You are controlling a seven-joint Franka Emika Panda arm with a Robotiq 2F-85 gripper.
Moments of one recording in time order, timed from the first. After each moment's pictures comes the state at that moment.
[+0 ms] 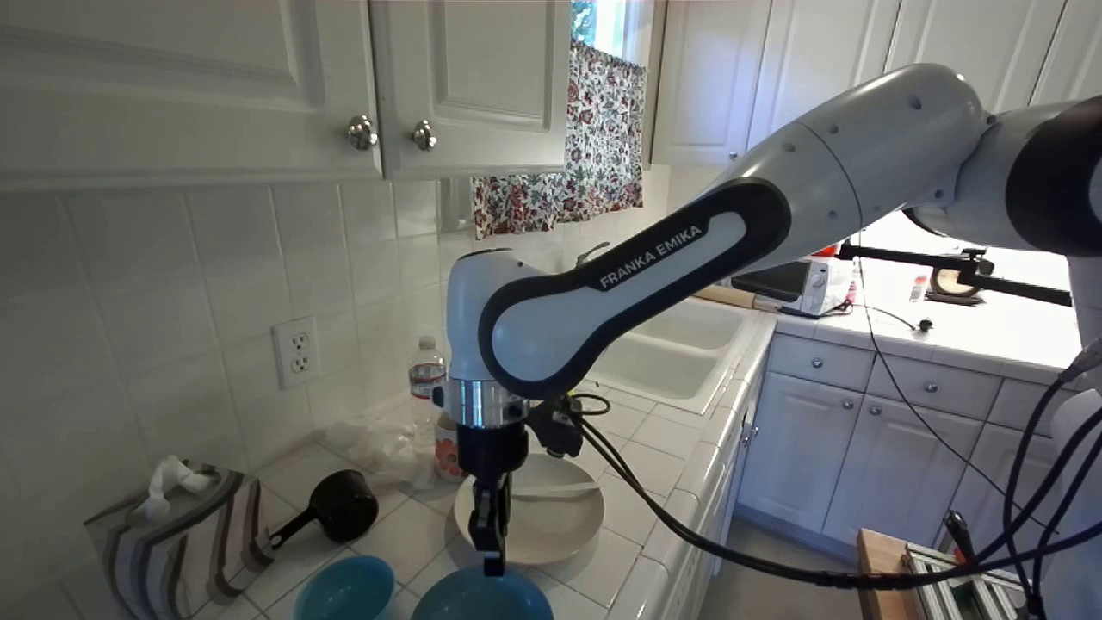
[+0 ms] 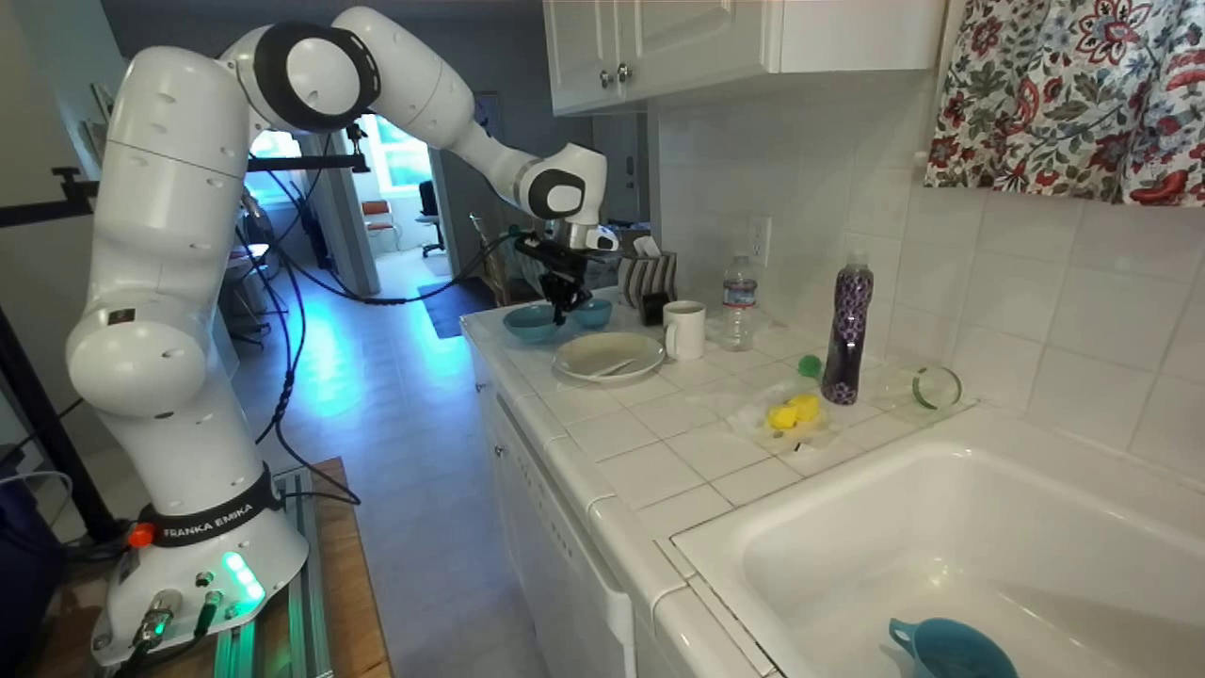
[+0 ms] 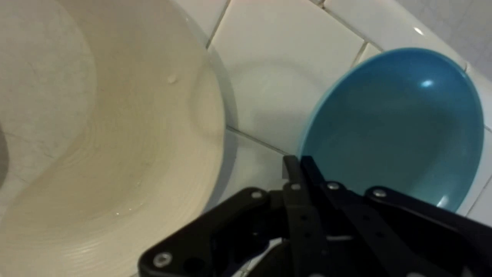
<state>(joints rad) 0.12 0.43 0.15 -1.75 0.19 2.09 -0.22</state>
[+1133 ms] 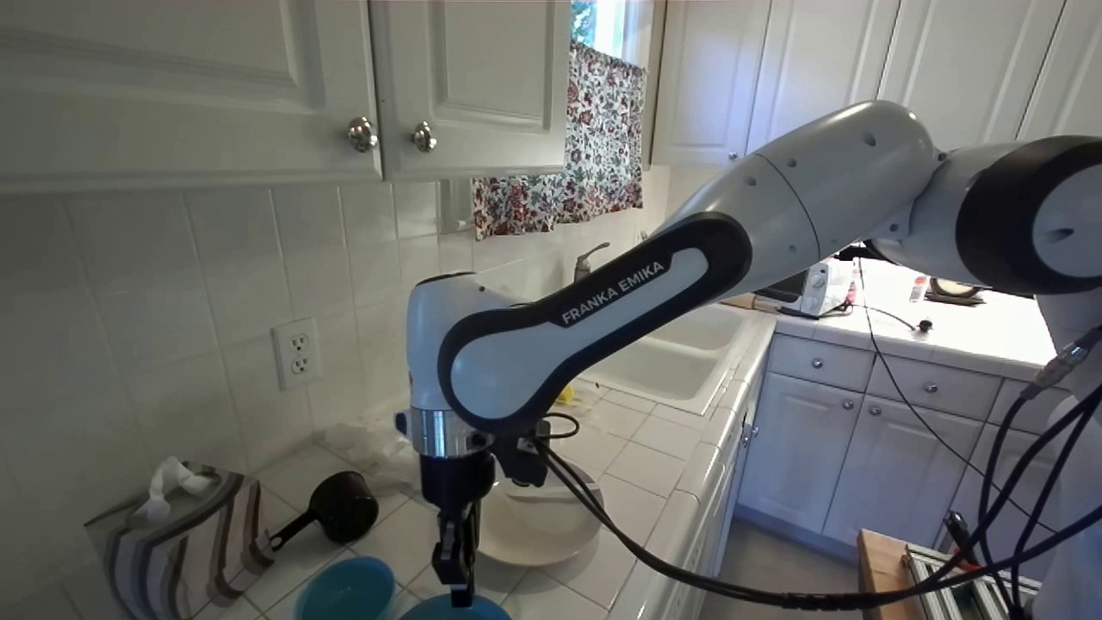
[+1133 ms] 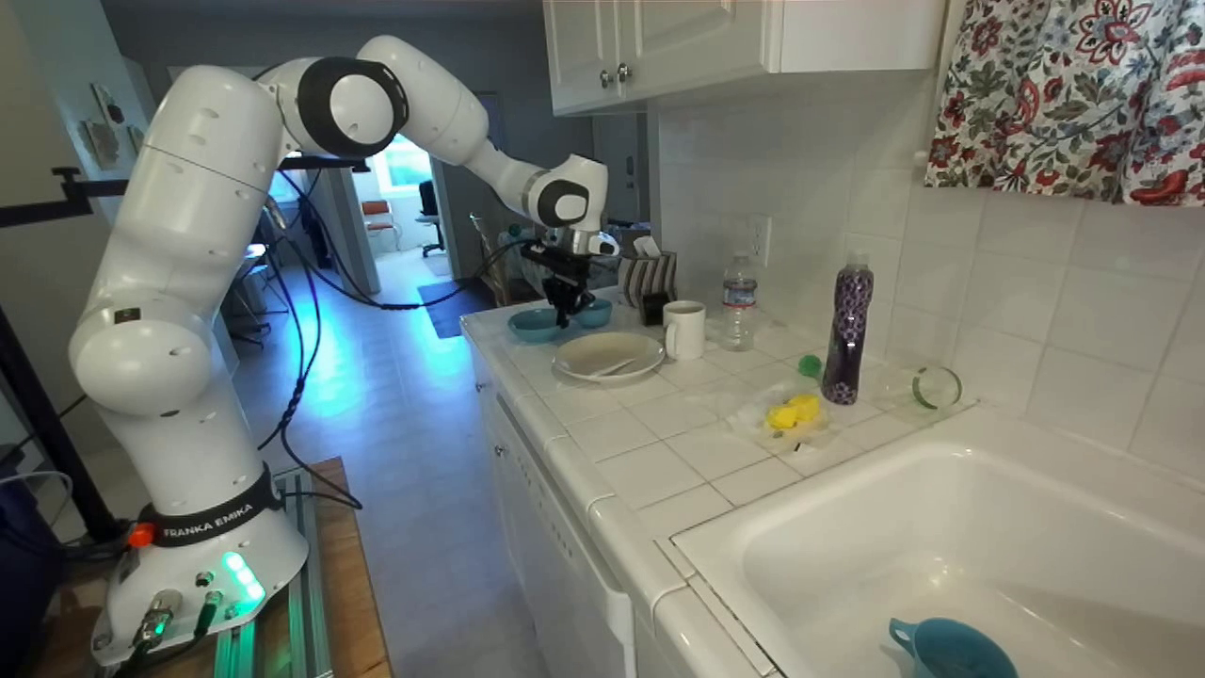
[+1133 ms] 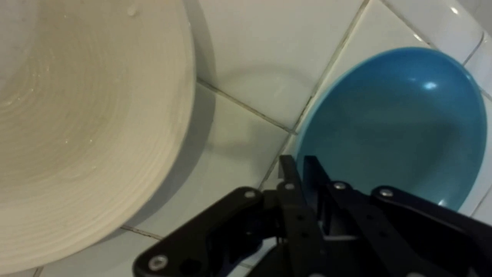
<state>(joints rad) 0.16 0.56 0.16 -1.61 0.16 2.07 -0.20</state>
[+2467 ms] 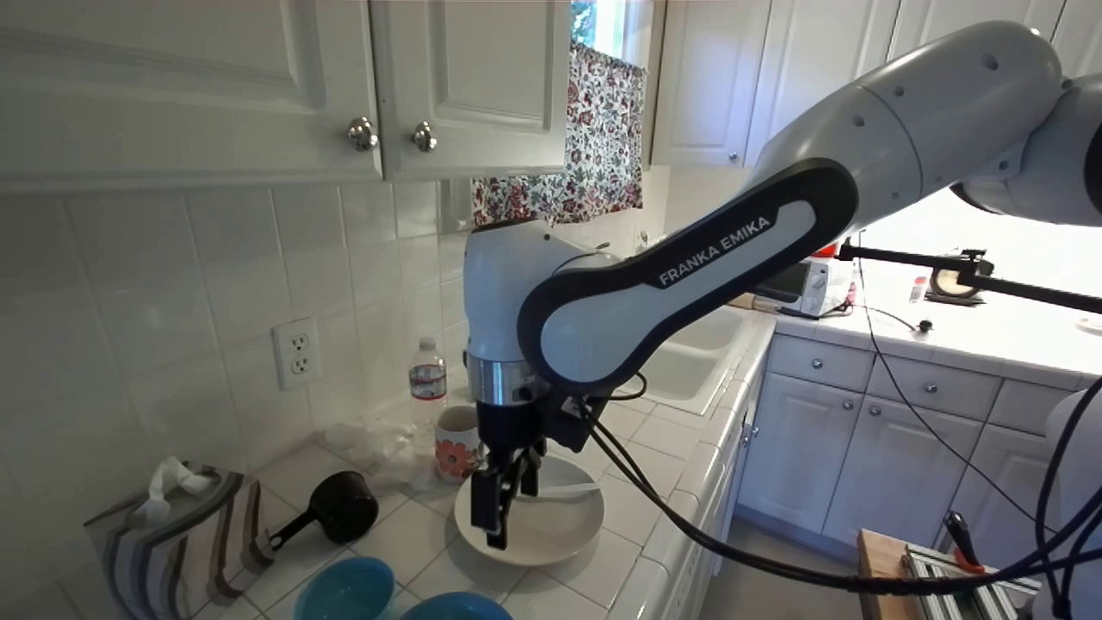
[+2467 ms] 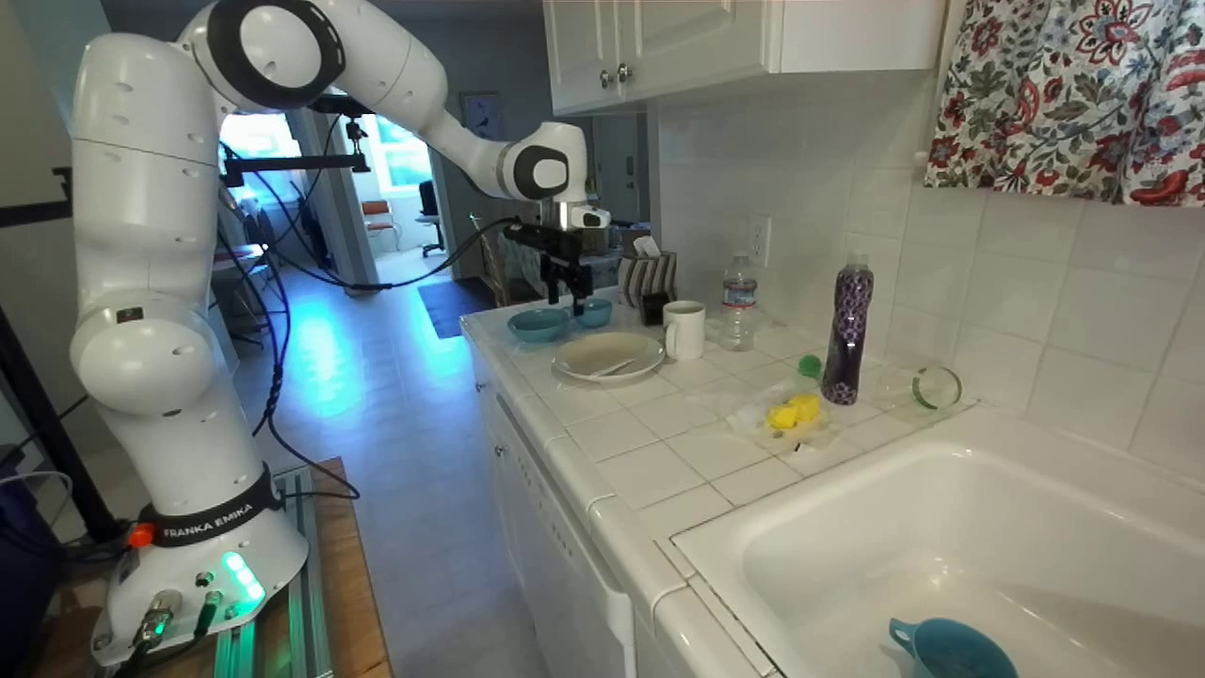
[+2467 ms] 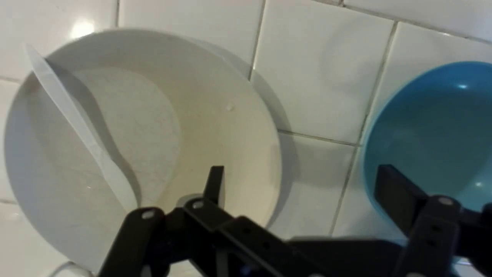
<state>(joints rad) 0.18 0.31 0.09 -1.85 0.01 2.13 0.18</state>
